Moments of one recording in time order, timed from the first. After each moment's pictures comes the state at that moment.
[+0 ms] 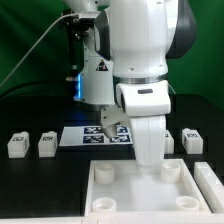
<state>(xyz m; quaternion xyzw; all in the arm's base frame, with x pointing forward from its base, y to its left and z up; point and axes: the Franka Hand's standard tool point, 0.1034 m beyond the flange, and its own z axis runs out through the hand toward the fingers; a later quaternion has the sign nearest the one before) 0.490 0.059 0.016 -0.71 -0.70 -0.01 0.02</state>
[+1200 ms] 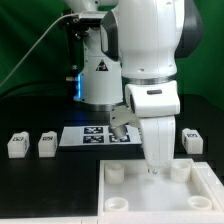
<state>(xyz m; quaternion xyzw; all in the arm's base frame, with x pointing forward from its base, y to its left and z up) 0.490 0.072 0.015 -0.71 -0.70 -0.02 0.02</state>
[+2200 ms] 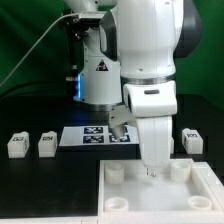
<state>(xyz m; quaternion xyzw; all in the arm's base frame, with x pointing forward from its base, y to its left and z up) 0.489 0.074 0.019 -0.74 -0.67 -0.02 0.02</state>
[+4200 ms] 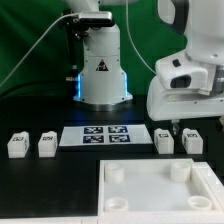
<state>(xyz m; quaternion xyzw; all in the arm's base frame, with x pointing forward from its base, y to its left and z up) 0.431 0.173 0.053 -0.98 -0.03 0.21 0.01</state>
